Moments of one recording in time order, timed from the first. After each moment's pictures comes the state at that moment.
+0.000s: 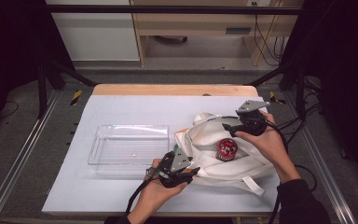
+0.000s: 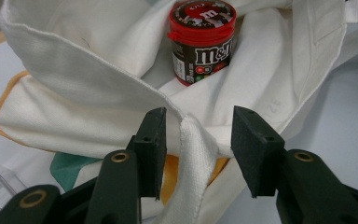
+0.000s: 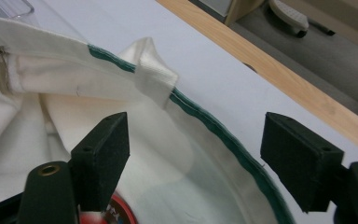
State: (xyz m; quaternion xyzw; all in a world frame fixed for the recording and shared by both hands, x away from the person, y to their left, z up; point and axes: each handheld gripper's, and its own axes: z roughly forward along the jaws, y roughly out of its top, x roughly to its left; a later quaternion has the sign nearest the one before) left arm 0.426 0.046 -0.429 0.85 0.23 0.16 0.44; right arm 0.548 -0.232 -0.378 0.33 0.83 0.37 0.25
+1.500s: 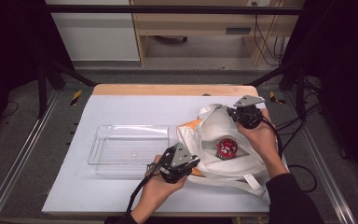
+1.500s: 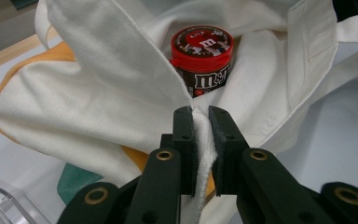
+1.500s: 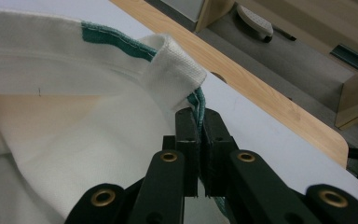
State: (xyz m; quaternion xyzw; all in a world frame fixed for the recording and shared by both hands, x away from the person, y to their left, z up) left arm 0.430 0.042 -0.413 0.85 0.23 0.17 0.45; right arm 0.566 -0.228 -0.379 0.35 0.81 0.35 0.31
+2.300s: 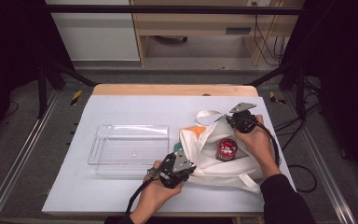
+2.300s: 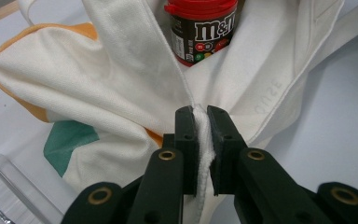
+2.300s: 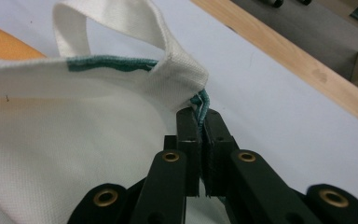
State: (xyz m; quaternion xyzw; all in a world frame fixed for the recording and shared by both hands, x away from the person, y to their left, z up) left arm 0.426 0.046 -0.437 0.86 0.23 0.16 0.42; right arm 0.582 -0.230 -0.421 0.37 0.83 0.31 0.29
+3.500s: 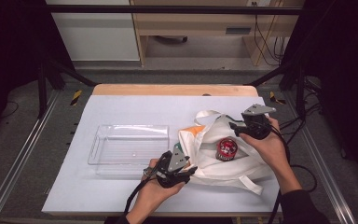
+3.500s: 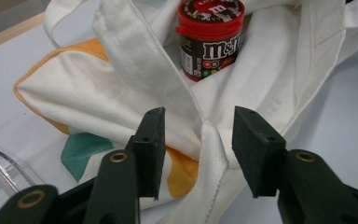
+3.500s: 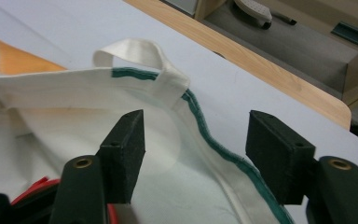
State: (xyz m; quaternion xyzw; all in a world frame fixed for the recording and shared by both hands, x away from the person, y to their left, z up) left arm 0.426 0.054 -0.426 0.85 0.24 0.17 0.44; right arm 0.531 -0.247 -0.384 0.38 0.80 0.36 0.29
